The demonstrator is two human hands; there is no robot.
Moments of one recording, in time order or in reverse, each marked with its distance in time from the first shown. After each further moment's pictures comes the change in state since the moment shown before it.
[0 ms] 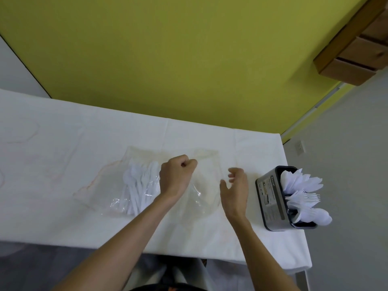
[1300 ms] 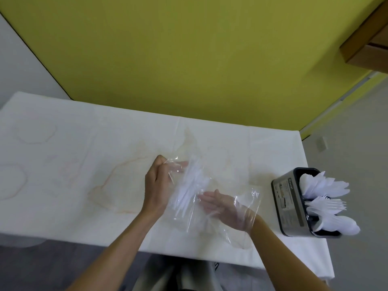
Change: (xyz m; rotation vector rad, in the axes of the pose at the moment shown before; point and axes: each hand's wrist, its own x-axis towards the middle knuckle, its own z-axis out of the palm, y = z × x) left_hand -0.019 -0.012 -0.052 -0.373 0.059 -0.020; right_hand 0.003 0.036 0.032 0.917 -1.007 0.664
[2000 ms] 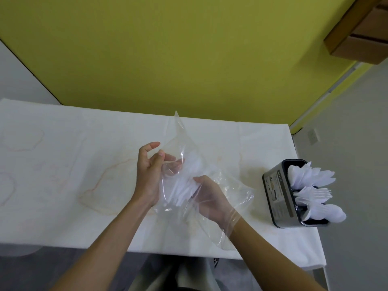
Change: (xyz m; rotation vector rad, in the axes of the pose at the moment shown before) left_hand 0.015 0.011 0.017 -0.330 -0.002 -0.149; right_hand -0.001 -0.020 0.053 0.186 -0.152 -0.107
